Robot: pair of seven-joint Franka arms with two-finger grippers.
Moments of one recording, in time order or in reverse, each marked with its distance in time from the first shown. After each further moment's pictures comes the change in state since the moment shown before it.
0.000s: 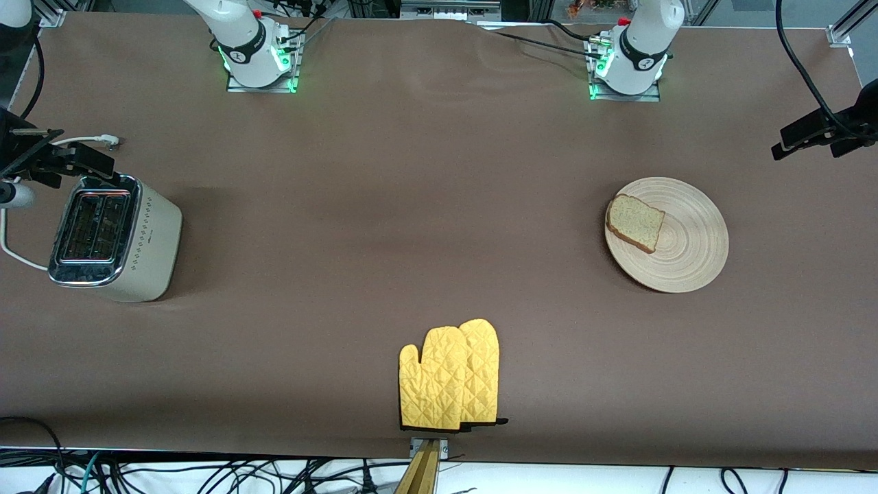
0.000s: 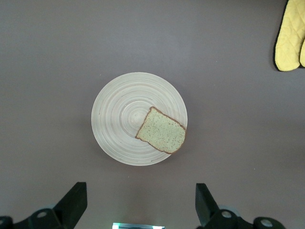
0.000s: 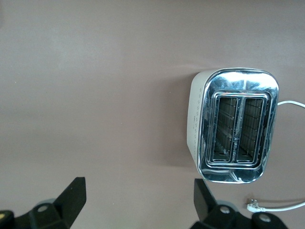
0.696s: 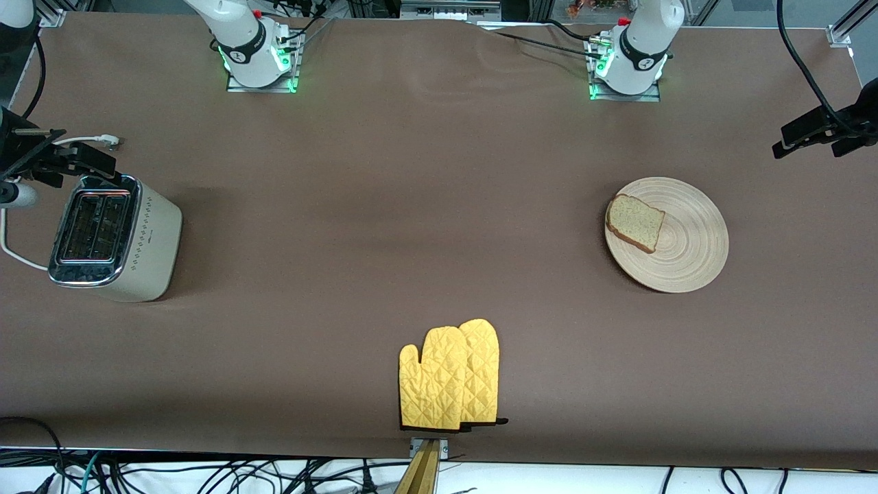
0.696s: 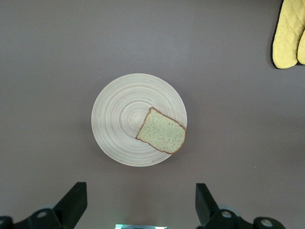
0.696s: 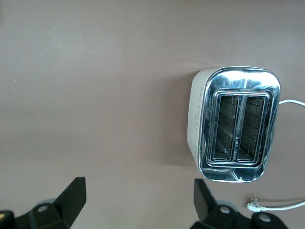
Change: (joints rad) left arm -0.002 -0.005 -0.002 0.006 0.000 0.005 0.042; right arm 0.002 -0.002 0.000 -0.005 0.000 -0.004 0.000
